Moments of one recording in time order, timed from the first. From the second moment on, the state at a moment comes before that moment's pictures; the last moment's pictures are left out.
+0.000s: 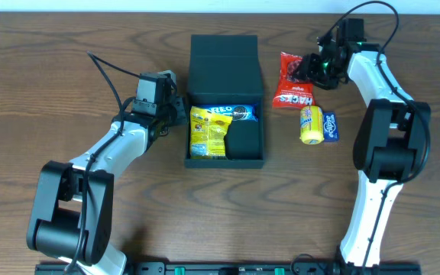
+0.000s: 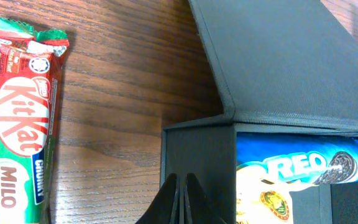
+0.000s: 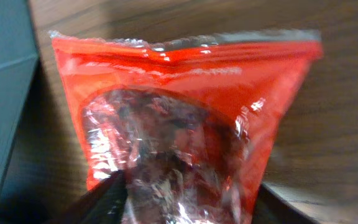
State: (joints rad) left arm -0.24 1.75 0.97 -0.11 0.23 -0.44; right arm -0.05 2.36 1.87 -0.73 -0.41 0.24
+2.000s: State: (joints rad) left arm -0.11 1.74 0.97 0.05 0.23 -0.43; right arm 0.42 2.04 1.64 -0.70 -0.65 0.68
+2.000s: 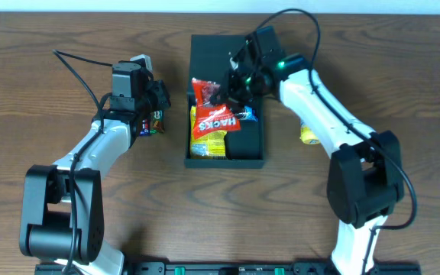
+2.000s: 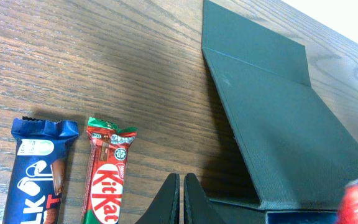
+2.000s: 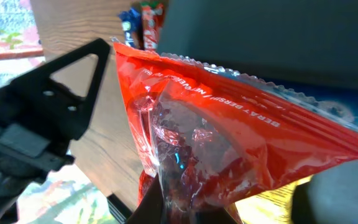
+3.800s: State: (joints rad) left arm -0.11 1.74 0.97 0.05 0.23 -0.43; right arm 0.47 1.97 1.61 -0.95 -0.40 0.56
